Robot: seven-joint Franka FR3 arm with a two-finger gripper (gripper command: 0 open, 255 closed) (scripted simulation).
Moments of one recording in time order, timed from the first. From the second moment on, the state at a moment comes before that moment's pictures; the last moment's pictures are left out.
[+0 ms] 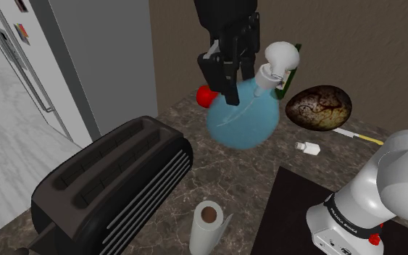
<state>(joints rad) 0.18 -0.11 0.63 -1.64 -0.04 1.16 0.46</state>
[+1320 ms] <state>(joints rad) 0.18 -0.15 0.63 -1.94 -0.02 1.43 0.46</state>
